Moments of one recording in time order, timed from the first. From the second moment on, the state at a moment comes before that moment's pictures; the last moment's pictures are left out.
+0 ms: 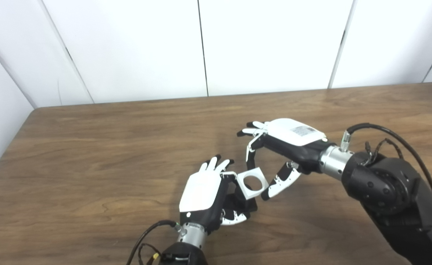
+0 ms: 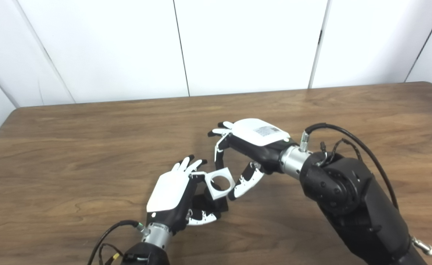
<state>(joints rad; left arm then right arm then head) 0.02 -0.03 -0.44 -0.31 1.14 0.30 -0.18 -0.46 -0.42 0.38 -0.53 -0.71 0.34 0.82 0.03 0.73</state>
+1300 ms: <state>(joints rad) 0.02 -0.05 -0.46 -0.31 1.15 0.31 -0.20 -0.43 -0.39 0.38 -0.48 -0.73 0.33 0.78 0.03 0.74</state>
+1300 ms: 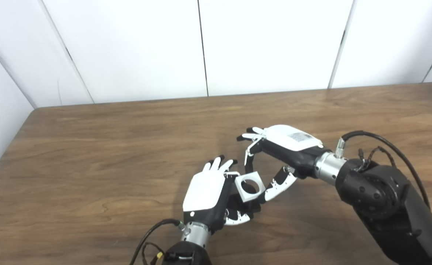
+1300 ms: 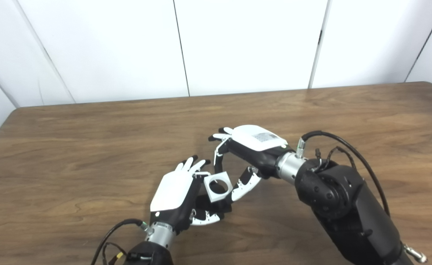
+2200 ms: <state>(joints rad) 0.02 -0.06 -0.46 -0.31 1.15 0.31 -0.20 -0.42 -0.39 0.41 -0.48 -0.74 0.28 0.78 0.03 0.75</state>
